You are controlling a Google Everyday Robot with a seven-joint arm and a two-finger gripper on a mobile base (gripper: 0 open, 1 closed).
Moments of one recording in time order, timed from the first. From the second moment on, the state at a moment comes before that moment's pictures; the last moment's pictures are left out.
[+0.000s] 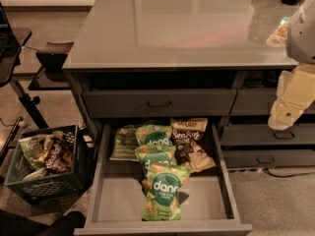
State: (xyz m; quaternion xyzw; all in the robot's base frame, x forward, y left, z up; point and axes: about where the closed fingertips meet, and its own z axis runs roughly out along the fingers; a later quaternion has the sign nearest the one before) arm 0.438 -0.217 0.976 -0.60 0.78 -0.03 0.16
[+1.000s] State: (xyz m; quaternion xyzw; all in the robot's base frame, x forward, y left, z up) arm 0.442 -0.207 0.908 -0.58 0.80 0.01 0.15
